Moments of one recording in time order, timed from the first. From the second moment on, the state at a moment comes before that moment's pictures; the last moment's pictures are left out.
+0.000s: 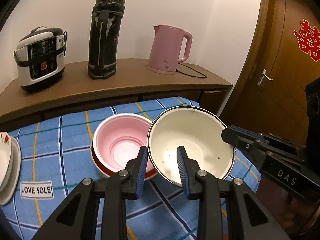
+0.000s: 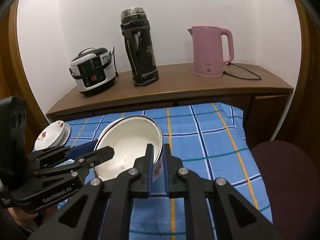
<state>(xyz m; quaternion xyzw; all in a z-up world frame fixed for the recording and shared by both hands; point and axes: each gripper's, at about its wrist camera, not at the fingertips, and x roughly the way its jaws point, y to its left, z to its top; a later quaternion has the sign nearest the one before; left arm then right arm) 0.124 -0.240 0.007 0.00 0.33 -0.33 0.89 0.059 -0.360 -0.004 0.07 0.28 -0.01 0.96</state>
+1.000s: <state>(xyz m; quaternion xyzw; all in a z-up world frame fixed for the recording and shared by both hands) 0.172 -0.211 0.006 -0.02 0.31 -0.34 0.89 0.109 -0.330 0.015 0.04 0.27 -0.03 0.96</state>
